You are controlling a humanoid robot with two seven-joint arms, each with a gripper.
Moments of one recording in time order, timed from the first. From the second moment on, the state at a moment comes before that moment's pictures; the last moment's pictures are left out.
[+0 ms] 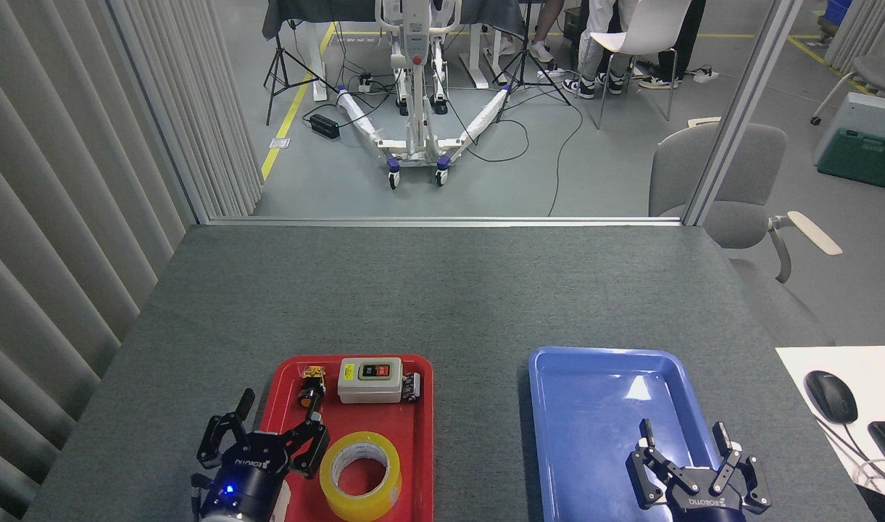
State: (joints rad) left arm 0.01 0.09 -0.09 -1.52 -1.39 -0.03 0.11; right arm 0.17 -0.10 -0.02 -1.59 1.40 0.04 -0.18
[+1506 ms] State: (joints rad) left arm -0.19 0.15 -0.18 -1.58 -1.23 -0.19 -0.82; right arm 0.17 -0.09 -0.02 -1.59 1.40 0.03 -0.19
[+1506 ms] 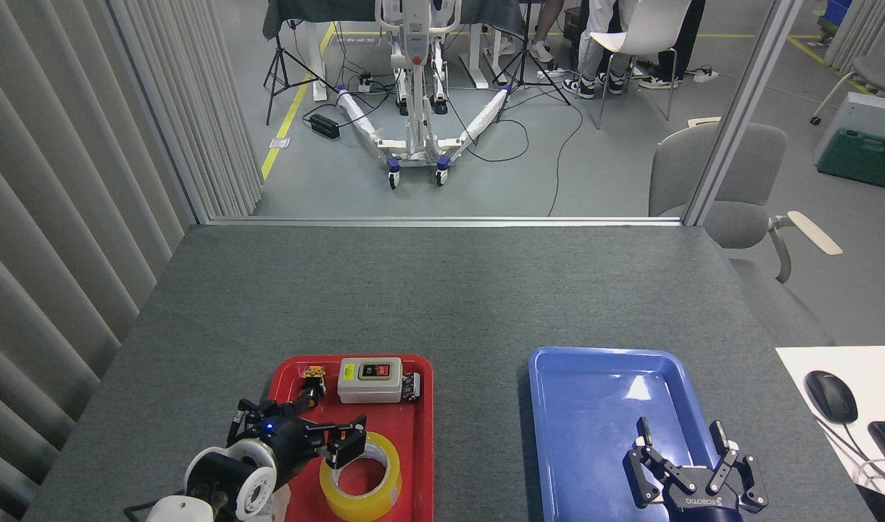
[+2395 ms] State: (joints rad) left arm -0.39 0.10 -0.21 -1.37 -1.26 -0.19 -1.38; right arm 0.17 -0.09 -0.02 -1.59 1.40 0.03 -0.19
